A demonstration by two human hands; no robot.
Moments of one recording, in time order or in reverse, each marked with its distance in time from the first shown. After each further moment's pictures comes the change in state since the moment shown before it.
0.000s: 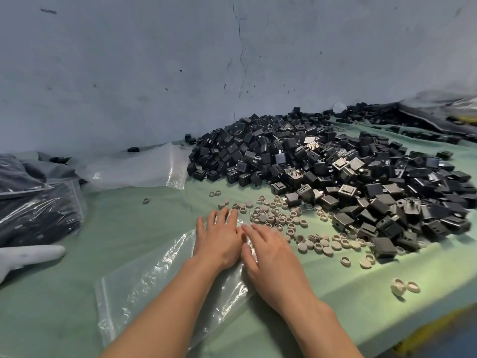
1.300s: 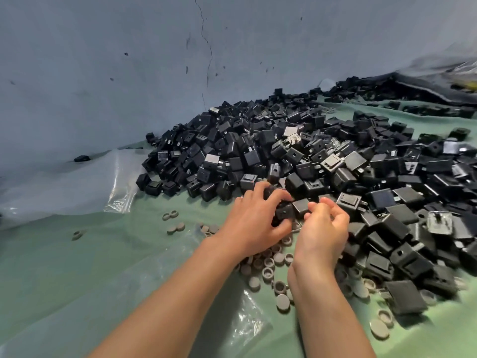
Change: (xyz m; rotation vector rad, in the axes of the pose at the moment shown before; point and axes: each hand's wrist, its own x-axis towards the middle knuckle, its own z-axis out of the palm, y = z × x) left_hand 0.125 0.108 0.012 -0.085 0.150 0.496; right_hand 0.109 0.097 -0.036 1.301 0.928 0.968
